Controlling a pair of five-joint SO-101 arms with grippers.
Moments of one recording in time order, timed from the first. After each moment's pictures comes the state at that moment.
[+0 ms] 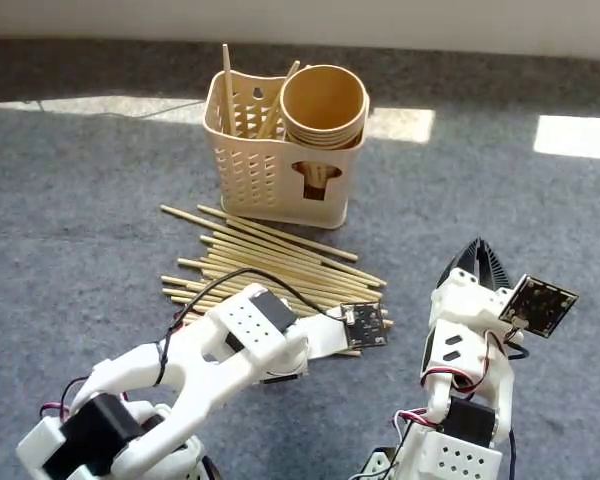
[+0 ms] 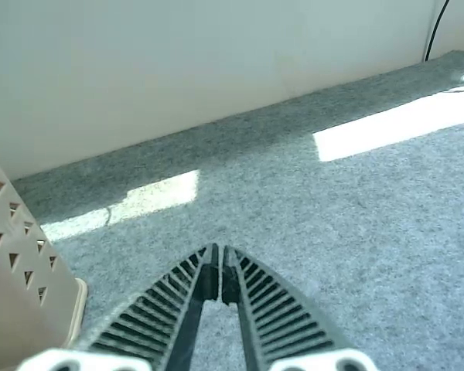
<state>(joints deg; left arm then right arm) 39.1 -15.4 52.0 58.5 -30.0 12.7 -104.6 95.4 28.3 -7.3</state>
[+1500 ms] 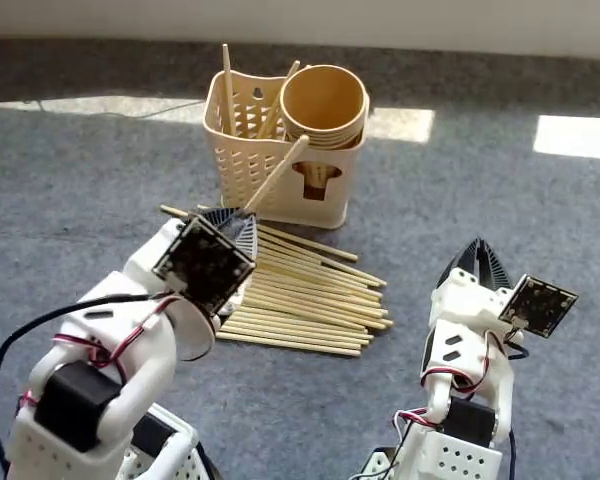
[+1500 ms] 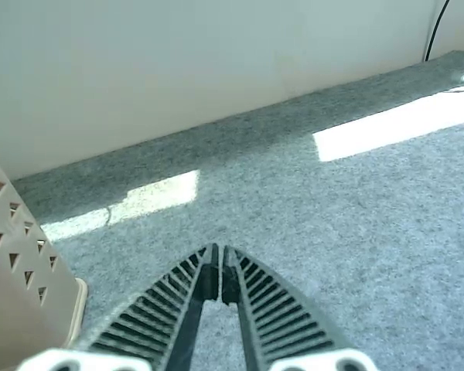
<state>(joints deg) 22.8 -70.7 37.8 61.3 -12.9 12.7 -104.6 95.4 28.3 -7.3</state>
